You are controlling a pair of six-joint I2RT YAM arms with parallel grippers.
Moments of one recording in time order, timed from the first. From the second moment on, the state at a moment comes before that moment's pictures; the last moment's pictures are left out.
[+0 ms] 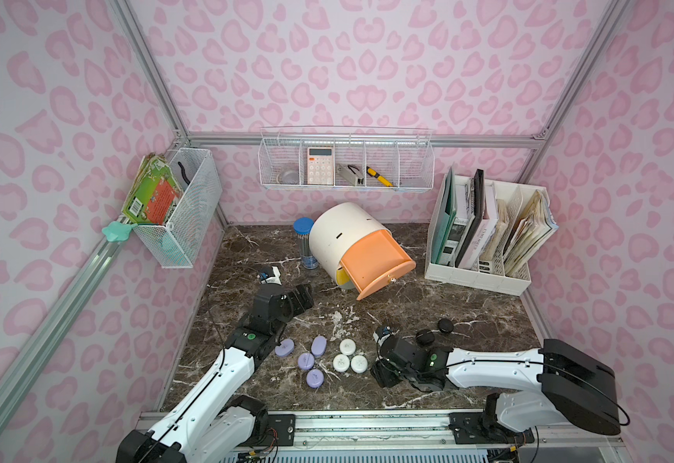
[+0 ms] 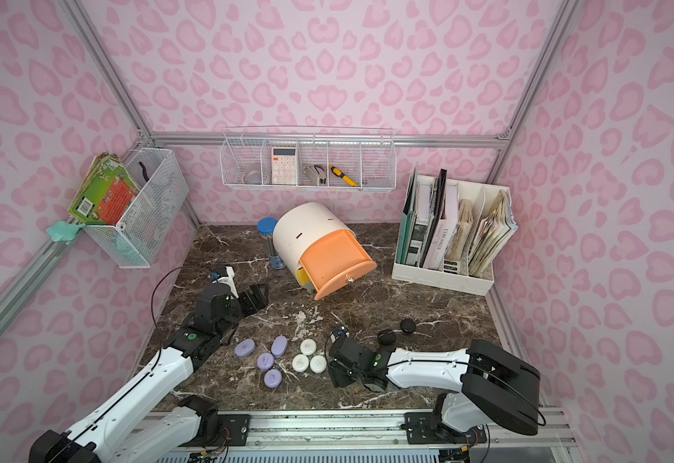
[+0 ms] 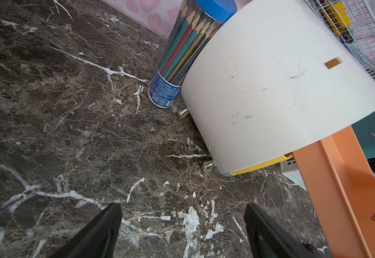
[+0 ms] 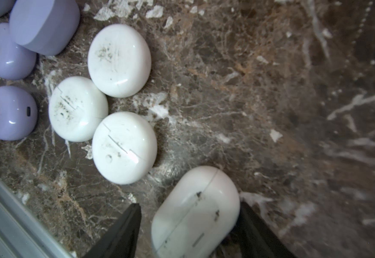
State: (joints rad) left arm -0.32 0.95 0.59 -0.14 -0.09 -0.62; right arm 1.19 1.43 0.59 -0.17 0.09 0.65
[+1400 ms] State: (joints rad) left arm -0.32 0.94 0.58 -0.15 -0.09 -0.62; right arm 1.24 1.32 0.70 -0.41 0.26 0.64
